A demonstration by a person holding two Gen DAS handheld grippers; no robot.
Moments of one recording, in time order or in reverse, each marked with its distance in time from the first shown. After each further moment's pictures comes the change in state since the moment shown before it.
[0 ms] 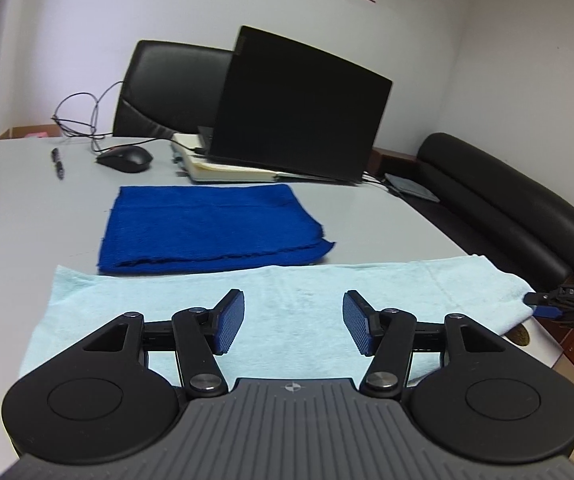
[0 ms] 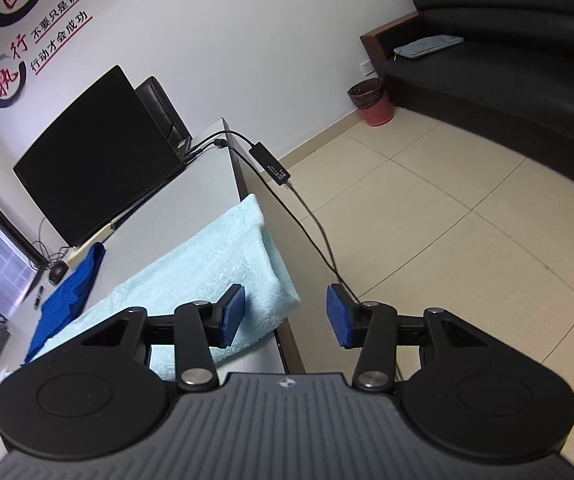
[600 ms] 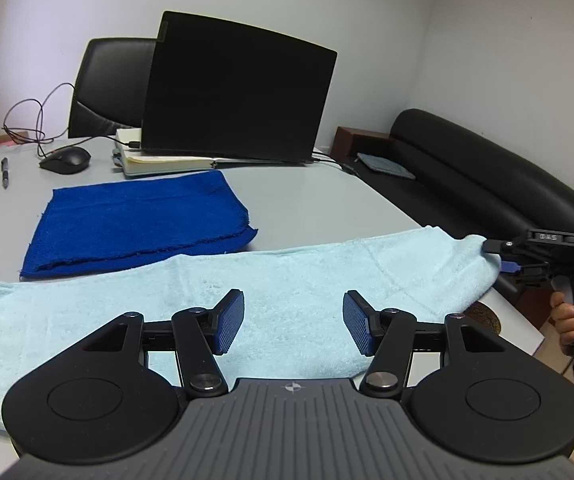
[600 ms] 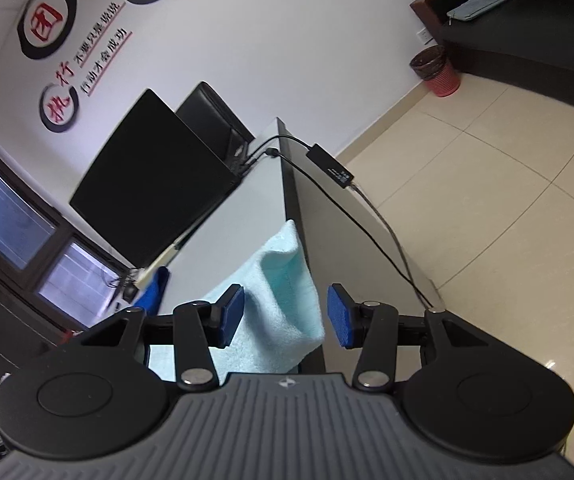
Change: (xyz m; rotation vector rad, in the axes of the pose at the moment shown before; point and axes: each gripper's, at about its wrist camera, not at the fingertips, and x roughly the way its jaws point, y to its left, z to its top) left arm 0.029 -0.059 -0.002 0.063 0.036 -0.020; right arm 0.029 -0.034 0.040 0.104 0.058 0.270
